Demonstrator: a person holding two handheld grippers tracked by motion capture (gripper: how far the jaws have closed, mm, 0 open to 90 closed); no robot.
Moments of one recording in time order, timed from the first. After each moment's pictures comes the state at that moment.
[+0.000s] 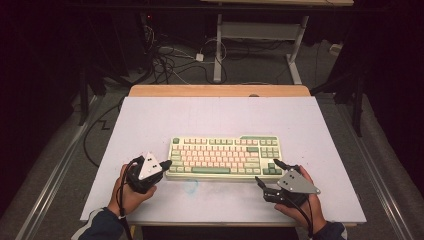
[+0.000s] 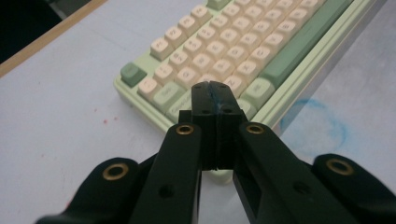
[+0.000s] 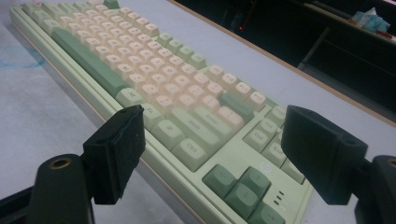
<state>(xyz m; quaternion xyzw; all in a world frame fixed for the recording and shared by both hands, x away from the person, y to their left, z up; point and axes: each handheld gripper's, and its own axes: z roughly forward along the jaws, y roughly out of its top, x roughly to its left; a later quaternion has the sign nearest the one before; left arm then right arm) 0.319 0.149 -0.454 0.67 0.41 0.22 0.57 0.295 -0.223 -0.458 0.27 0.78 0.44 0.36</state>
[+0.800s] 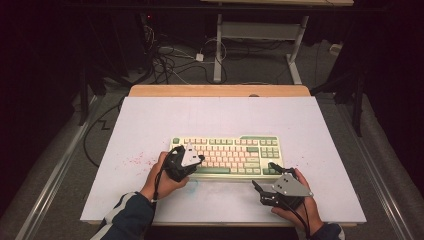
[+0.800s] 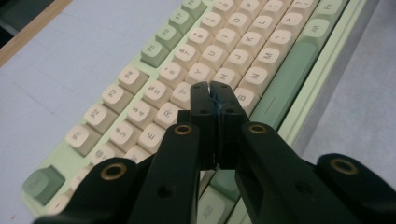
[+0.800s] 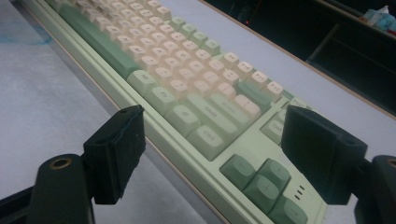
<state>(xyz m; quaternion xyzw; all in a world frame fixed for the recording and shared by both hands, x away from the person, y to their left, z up) 0.352 0.065 -0.461 0.72 0.37 0.18 0.55 0.294 -0.215 -0.469 0.26 0.79 0.42 0.35</state>
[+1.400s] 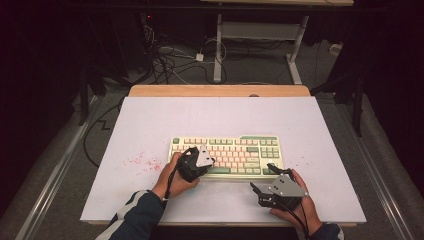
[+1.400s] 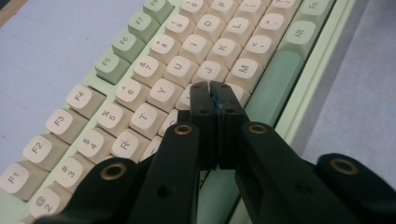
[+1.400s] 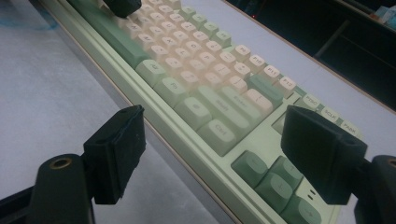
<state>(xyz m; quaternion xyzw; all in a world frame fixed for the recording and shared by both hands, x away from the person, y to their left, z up) 0.356 0.041 -0.473 0.74 0.36 0.16 0.54 0.295 -0.211 -0.473 0.25 0.81 0.41 0.35</state>
